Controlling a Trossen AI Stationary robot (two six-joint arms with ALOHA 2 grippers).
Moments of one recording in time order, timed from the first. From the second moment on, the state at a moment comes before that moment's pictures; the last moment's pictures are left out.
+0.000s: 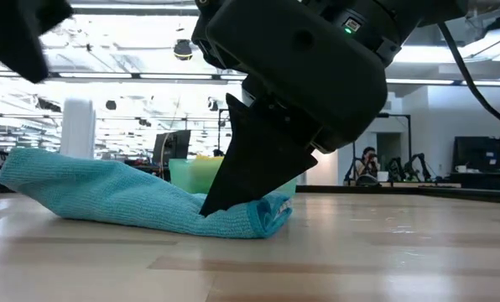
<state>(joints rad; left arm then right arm) -0.86 1.72 1.16 -0.58 -0.56 -0.82 0.50 2.23 1.44 -0.25 0.31 0.46</state>
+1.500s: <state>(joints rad) -0.64 1.71 0.81 -0.36 -0.43 -0.90 0.52 2.23 1.44 -0.25 0.32 0.47</state>
